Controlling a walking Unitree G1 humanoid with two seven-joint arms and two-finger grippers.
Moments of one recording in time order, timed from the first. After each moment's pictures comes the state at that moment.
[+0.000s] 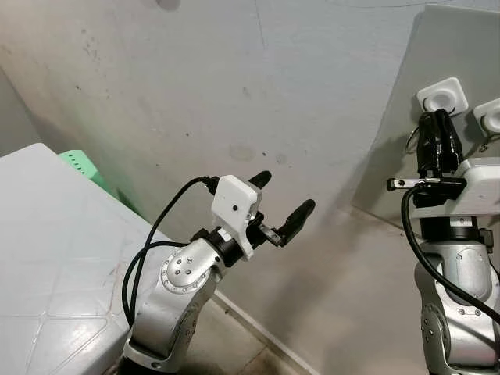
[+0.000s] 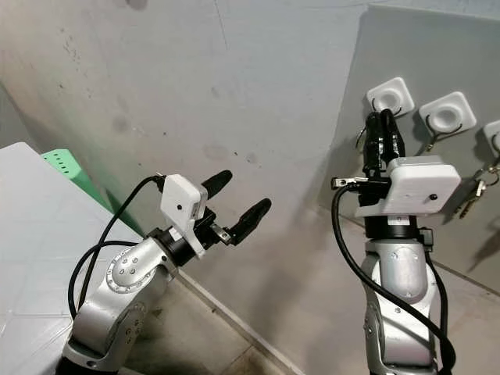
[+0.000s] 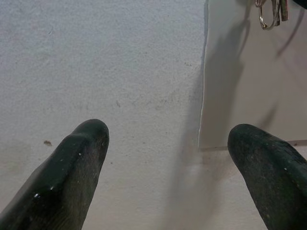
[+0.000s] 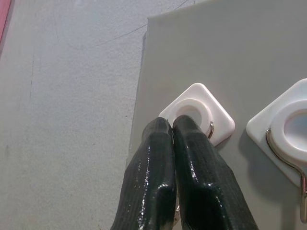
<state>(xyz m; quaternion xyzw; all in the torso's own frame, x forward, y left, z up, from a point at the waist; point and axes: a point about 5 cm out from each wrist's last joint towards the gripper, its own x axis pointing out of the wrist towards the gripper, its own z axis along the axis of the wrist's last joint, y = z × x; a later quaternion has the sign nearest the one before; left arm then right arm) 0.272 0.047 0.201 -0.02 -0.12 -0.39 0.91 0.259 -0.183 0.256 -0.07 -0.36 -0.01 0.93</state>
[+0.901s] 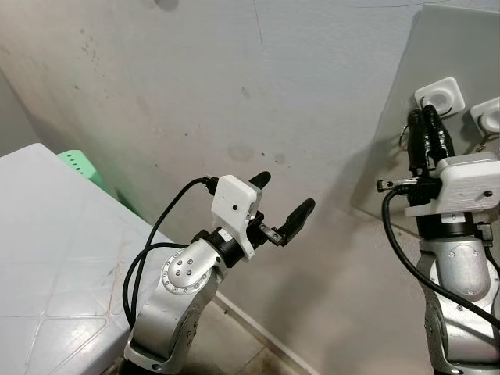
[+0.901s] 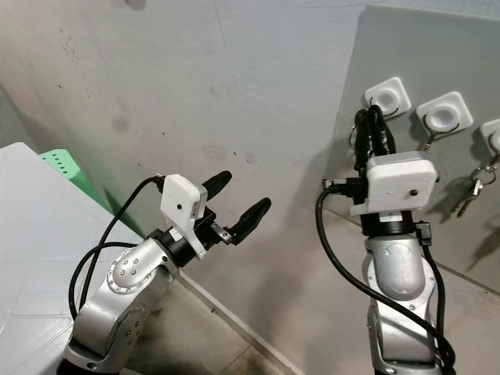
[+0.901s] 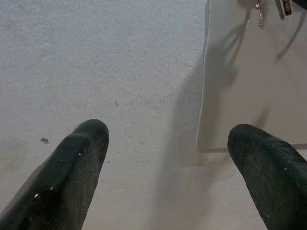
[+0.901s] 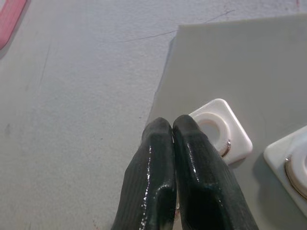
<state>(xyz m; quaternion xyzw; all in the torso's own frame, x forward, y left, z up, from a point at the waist) 0.271 0.046 0.201 -0.03 -0.11 -0.38 0.92 0.261 -0.175 0.259 -0.16 -0.35 0.00 0.92</state>
